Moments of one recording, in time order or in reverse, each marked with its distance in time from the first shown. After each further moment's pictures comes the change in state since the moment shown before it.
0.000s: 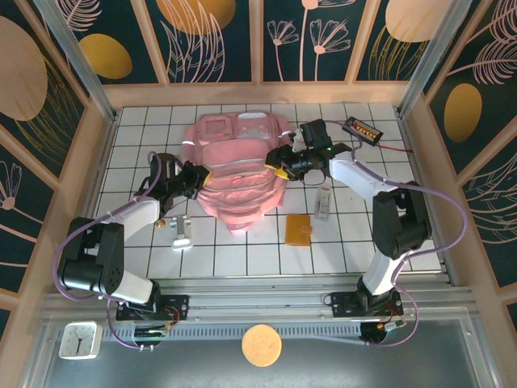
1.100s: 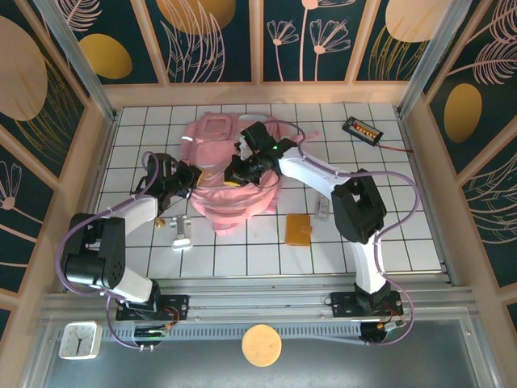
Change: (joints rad) left arm 0.042 0.035 0.009 -0.016 -0.083 0.014; right arm 0.302 0.297 0.401 -0.177 0.035 -0.010
